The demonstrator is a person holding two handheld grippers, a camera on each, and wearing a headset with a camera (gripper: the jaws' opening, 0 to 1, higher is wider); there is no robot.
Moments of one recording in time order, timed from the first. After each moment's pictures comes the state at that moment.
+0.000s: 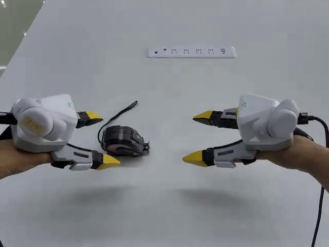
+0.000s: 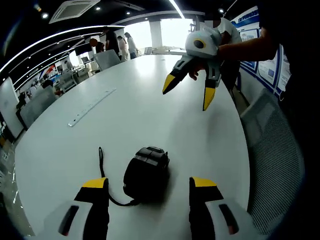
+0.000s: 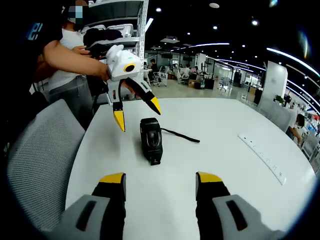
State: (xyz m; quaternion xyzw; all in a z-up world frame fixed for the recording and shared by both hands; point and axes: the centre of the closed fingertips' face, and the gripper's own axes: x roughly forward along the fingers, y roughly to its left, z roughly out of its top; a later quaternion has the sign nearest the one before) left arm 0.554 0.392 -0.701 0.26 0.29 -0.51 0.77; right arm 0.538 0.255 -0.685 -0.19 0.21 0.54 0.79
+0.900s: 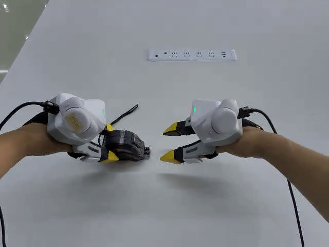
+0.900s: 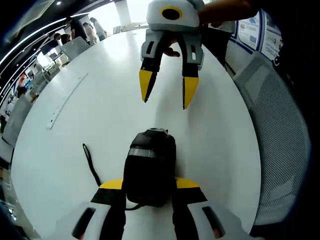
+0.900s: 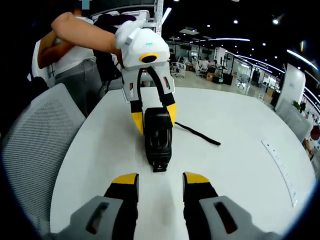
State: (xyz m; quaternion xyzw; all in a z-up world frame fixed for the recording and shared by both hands) left arm 0.565 0.390 -0.745 0.38 0.33 -0.56 0.66; right arm 0.551 0.308 -0.729 -0.23 0.24 0.59 0.73
